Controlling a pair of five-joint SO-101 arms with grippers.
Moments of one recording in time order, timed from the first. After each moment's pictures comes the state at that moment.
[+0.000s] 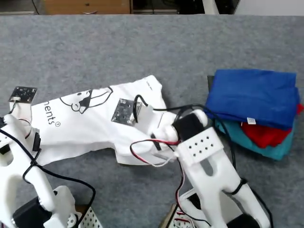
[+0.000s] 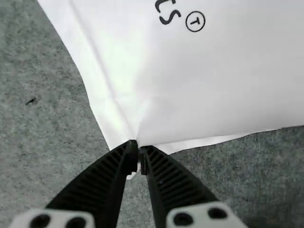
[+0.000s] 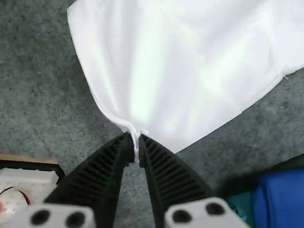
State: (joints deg) left arm -39.7 -26.1 43.6 69.1 -49.6; right arm -31.8 -36.2 37.3 86.7 33.9
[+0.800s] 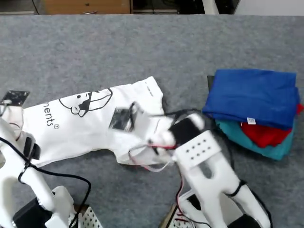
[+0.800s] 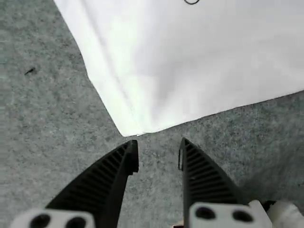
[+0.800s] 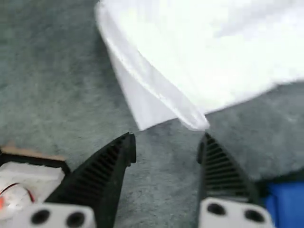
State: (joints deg) left arm -44.7 -26.5 35.9 82.2 -55.3; right arm -32.0 -37.0 37.3 85.9 33.9
